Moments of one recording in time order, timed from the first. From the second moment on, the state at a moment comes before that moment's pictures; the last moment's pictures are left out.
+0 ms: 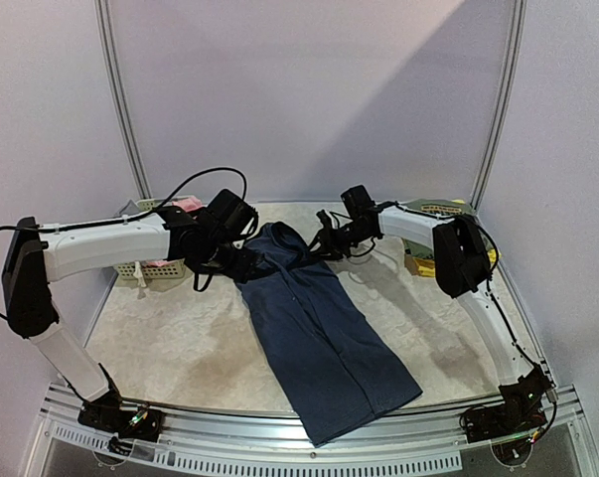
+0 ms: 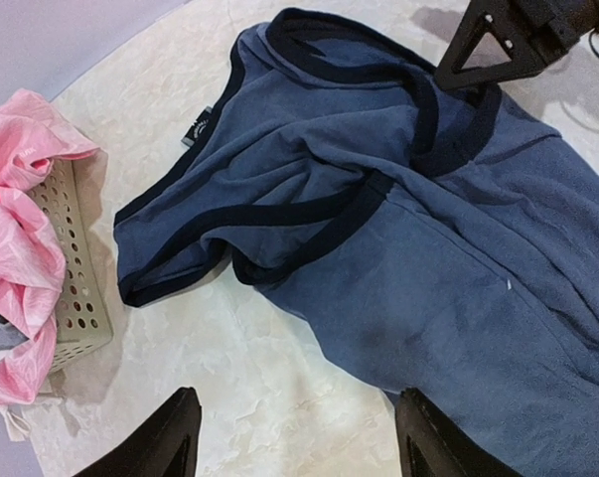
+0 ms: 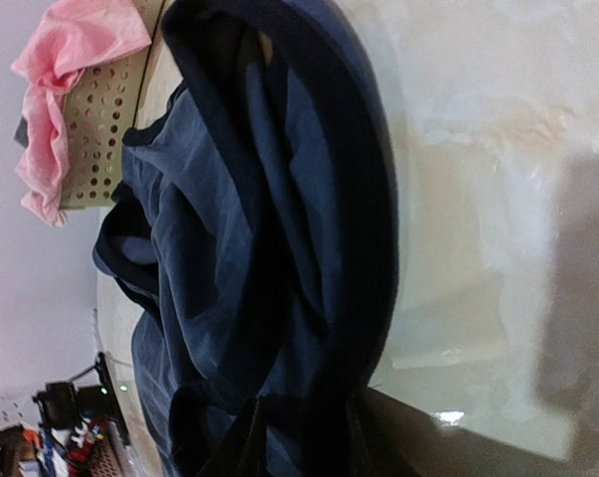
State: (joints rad) left arm -0.78 1.63 1.23 -0.59 -0.41 -0.21; right arm 0.51 2.68 2.28 -0.52 -0.74 0.50
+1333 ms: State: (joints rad) left arm -0.35 2.34 1.97 -0.72 0.06 -0.06; right arm 0.32 2.23 1.52 -0.22 -0.52 0.62
